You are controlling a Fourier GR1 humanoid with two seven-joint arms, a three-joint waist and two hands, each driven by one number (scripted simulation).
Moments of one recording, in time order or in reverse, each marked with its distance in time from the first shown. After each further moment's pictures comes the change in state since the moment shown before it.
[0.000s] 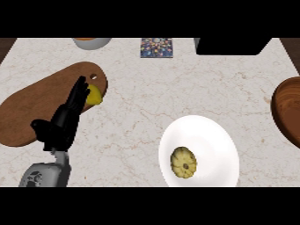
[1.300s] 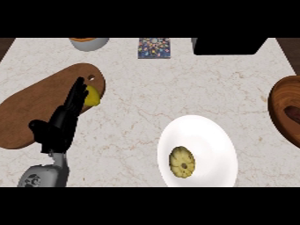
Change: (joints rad) left arm 0.016 -0.002 0.000 -0.030 -0.009 0.002 0.032; right arm 0.028 -0.030 -0.301 0.155 -0.549 0.186 -0.296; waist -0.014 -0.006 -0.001
